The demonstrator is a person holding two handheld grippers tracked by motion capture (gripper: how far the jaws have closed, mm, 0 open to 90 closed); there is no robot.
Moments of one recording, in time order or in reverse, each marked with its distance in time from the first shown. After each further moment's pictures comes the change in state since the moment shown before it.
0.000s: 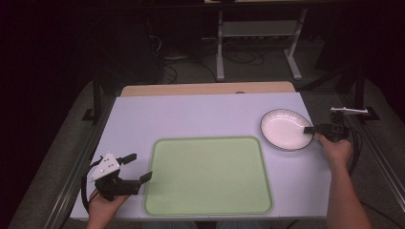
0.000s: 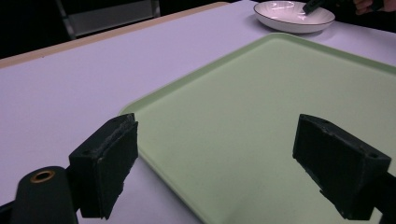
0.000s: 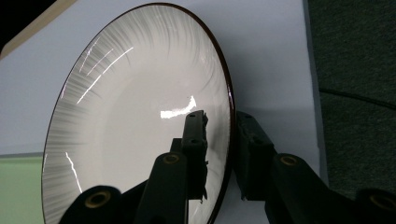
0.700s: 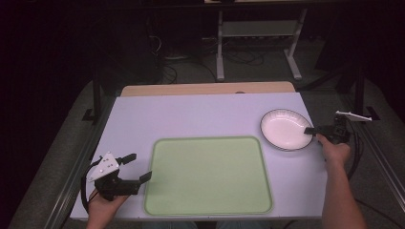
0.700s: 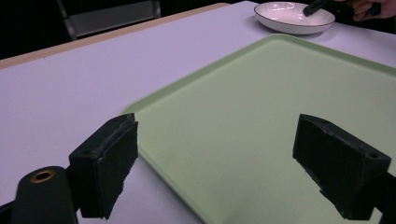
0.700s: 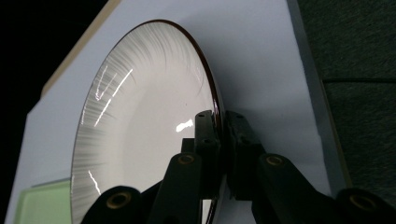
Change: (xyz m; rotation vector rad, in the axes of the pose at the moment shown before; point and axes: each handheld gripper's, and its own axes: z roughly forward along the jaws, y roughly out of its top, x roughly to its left) left arm 0.000 0.000 -0.001 -0.003 0.003 -0.001; right arm -0.014 -0.009 0.002 -0.059 0.092 0.177
